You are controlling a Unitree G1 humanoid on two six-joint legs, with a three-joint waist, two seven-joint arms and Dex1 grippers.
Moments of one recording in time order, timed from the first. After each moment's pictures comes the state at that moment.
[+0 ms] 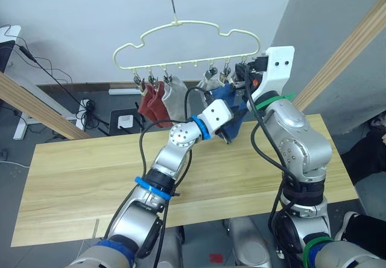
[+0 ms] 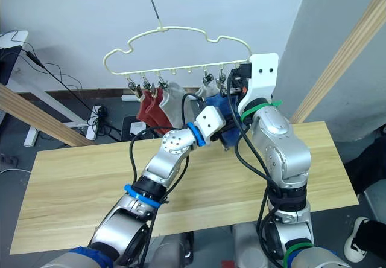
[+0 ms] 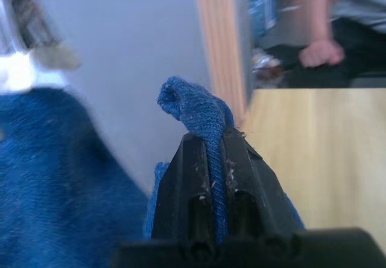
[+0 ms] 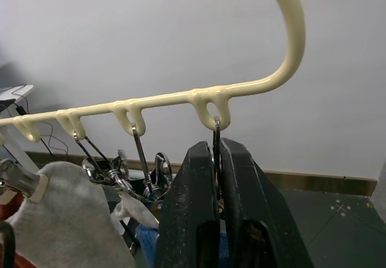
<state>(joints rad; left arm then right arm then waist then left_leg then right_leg) -0.73 0.07 -0.26 0.44 0.01 -0.11 -0.55 -0.69 -0.04 -0.04 -0.37 0.26 0.82 0.02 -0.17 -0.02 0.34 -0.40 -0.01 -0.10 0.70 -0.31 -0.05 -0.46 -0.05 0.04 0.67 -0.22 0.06</state>
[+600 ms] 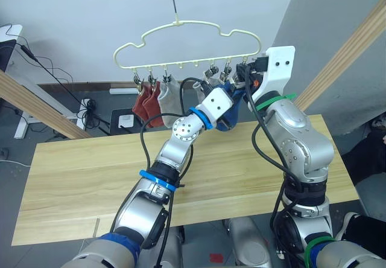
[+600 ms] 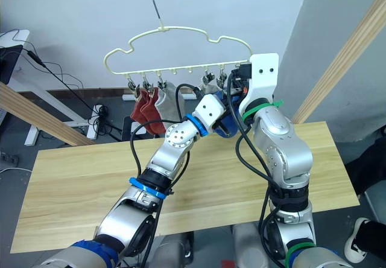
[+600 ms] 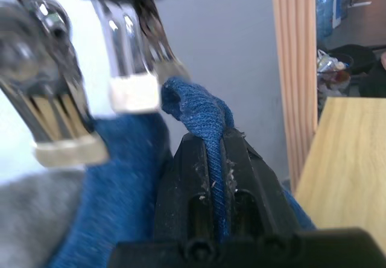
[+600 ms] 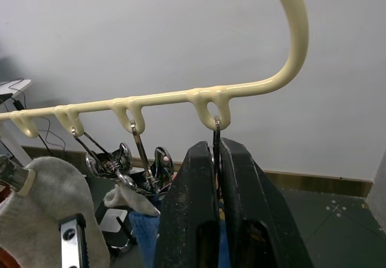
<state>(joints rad) -0.80 0.06 -0.21 0.50 0.05 -0.18 -0.43 -0.69 -0.06 -0.03 -0.38 0.25 0.83 0.02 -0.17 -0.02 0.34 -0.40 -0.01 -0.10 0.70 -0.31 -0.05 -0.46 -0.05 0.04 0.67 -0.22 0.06</state>
